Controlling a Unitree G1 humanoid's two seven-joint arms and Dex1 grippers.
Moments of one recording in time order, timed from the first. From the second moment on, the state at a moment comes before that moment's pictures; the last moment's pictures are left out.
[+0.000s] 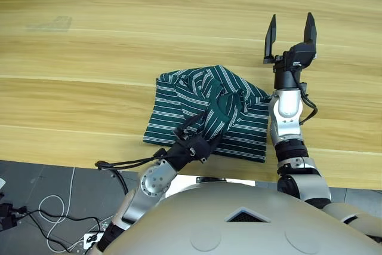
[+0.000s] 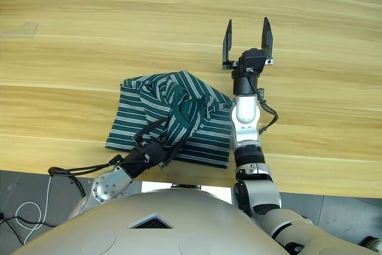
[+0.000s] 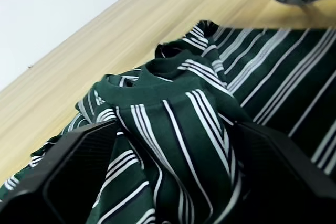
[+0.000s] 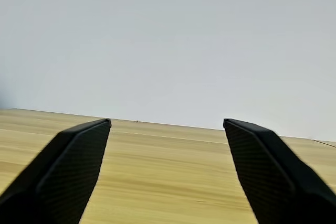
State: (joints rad) left arm 0.56 0.38 -0.47 -0.43 0.40 -0.07 -0.31; right arm -0.19 -0.02 -0.01 0.53 -0.10 -0.75 -0.09
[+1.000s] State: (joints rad) left arm 0.53 0.33 -0.41 -0.43 0.42 -0.11 -0.21; right arm -0.18 -0.02 0.00 0.52 -0.11 -0.74 -0.09
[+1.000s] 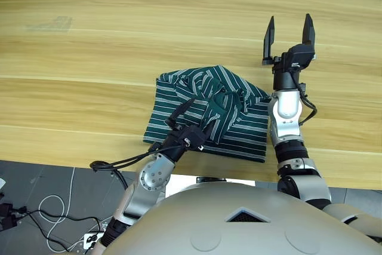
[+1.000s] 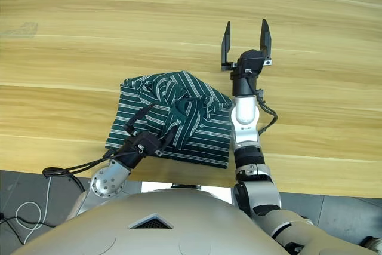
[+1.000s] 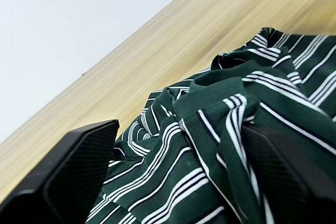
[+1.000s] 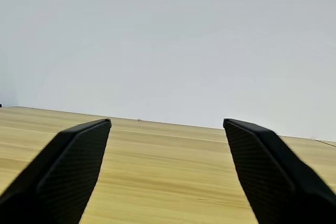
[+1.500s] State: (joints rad) left arm 0.49 0.31 -0.41 -0.30 0.39 -0.12 -0.20; right arm -0.18 -0.02 0.00 0.52 -0.11 -0.74 -0.09
